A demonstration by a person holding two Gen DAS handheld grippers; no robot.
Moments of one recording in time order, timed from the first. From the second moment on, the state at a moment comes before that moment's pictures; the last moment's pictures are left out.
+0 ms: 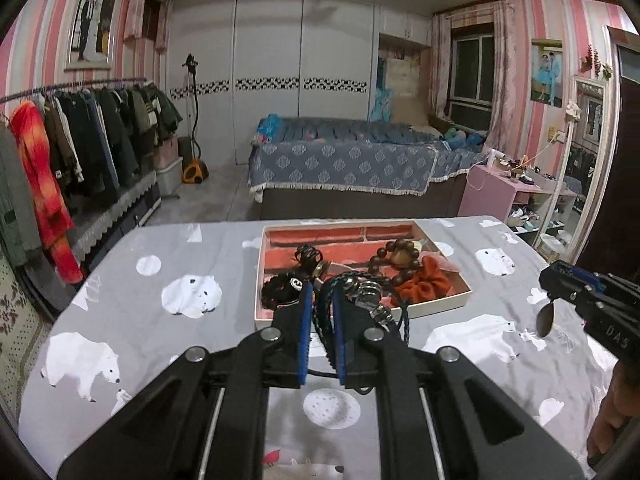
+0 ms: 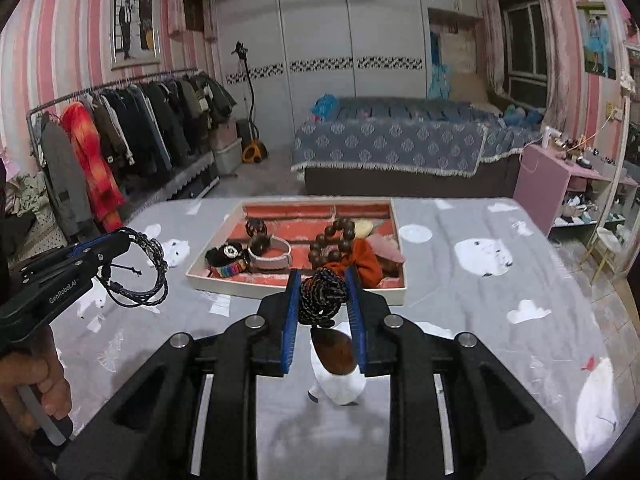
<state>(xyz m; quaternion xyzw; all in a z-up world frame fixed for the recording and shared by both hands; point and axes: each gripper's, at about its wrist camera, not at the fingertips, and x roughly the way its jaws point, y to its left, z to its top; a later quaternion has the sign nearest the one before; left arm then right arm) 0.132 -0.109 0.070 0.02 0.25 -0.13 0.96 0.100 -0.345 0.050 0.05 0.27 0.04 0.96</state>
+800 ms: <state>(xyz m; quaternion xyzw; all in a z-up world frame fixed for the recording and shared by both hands) 0.216 -0.134 0.069 0.02 0.27 -0.14 0.95 0.168 -0.350 0.064 0.03 0.25 0.05 0.97</state>
